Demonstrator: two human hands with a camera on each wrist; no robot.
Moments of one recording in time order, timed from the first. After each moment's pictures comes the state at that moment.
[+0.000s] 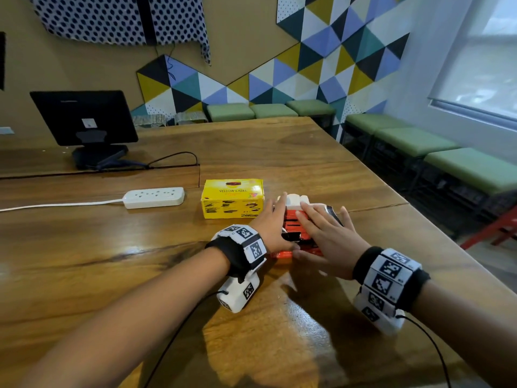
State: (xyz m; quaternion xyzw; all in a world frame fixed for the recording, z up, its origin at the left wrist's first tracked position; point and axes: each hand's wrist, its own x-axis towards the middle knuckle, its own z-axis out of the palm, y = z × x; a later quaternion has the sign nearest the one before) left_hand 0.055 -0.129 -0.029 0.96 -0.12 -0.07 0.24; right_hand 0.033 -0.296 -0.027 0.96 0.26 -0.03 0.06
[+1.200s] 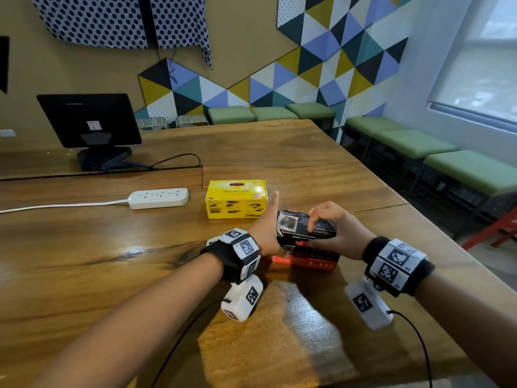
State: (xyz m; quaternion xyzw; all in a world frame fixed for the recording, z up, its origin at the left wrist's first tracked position) left_hand 0.047 -0.113 -0.035 0.92 -0.09 -0.11 0.35; right_hand 0.047 -0.309 -0.018 0.91 0.27 -0.02 -0.32
